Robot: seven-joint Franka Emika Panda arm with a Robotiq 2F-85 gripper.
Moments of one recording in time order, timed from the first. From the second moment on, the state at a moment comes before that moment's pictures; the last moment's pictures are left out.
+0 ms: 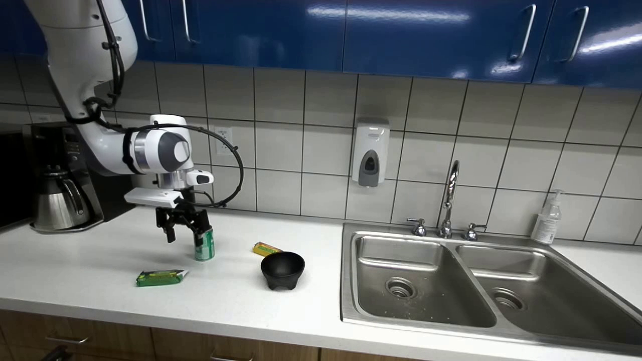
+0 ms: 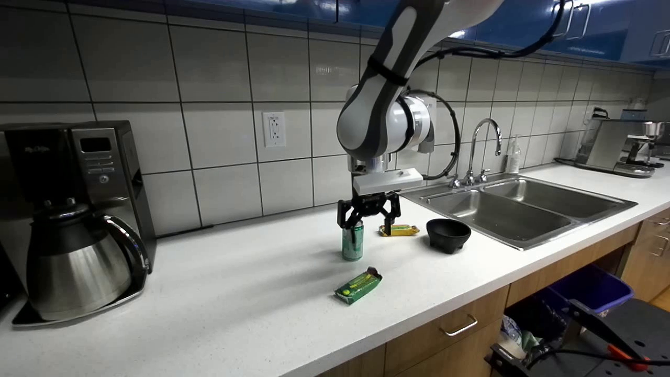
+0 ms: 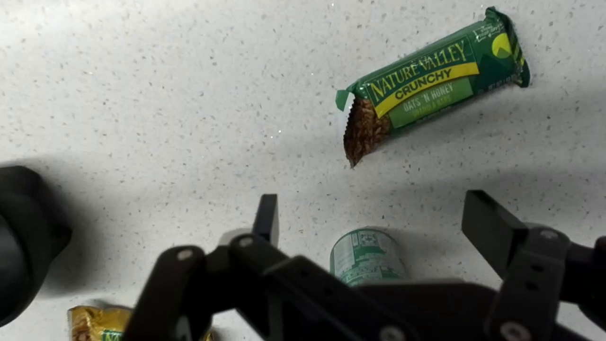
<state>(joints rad) 0.15 0.47 -0.01 -2.15 -0.09 2.59 0.31</state>
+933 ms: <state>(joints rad) 0.15 0.63 -0.04 -1.93 -0.04 2.46 0.31</state>
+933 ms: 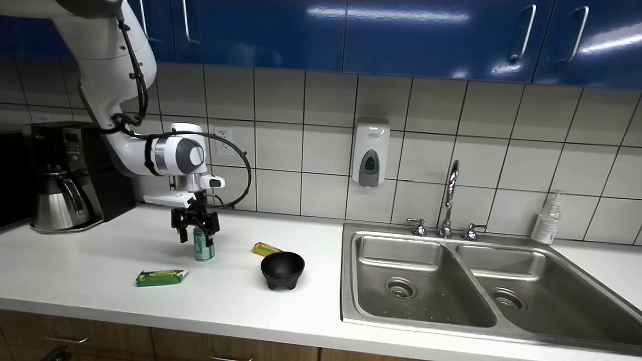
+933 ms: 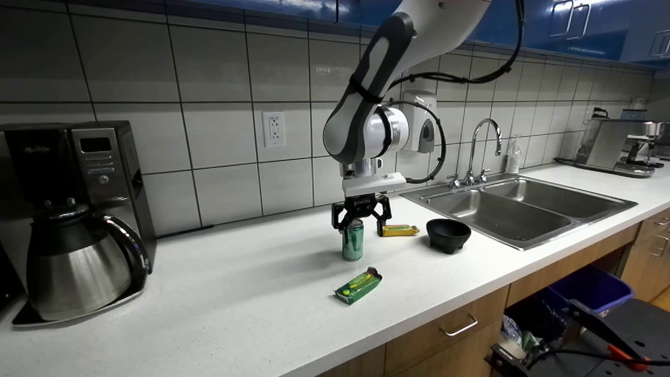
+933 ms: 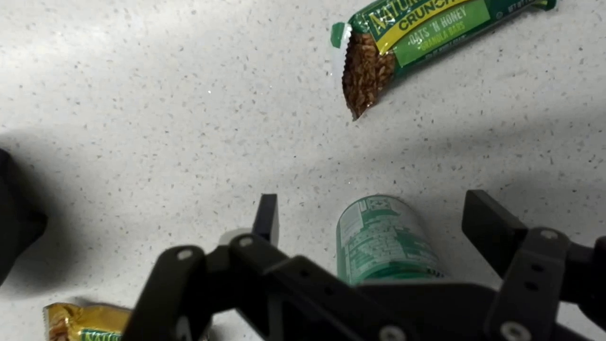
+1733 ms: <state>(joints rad) 0.14 0.74 -0.04 -1.76 -0.02 2.37 0.31</state>
